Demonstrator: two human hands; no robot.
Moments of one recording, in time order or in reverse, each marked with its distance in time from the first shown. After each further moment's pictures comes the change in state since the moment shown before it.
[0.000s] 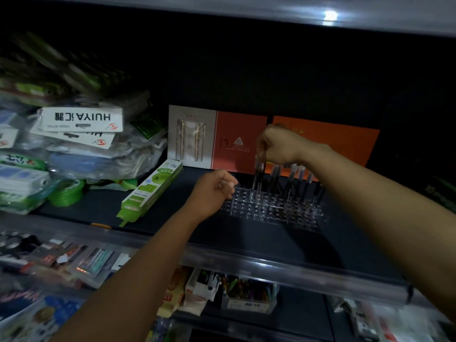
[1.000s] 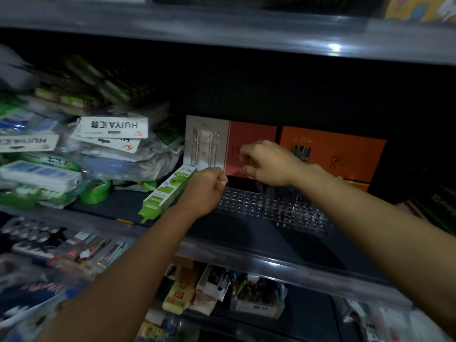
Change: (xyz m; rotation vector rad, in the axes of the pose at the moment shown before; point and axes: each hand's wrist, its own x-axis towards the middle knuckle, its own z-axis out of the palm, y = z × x) left_hand -0.023 0.027 -0.041 0.521 0.129 0.110; right_hand -0.025 -0.046 0.014 -0.167 0.158 -0.308
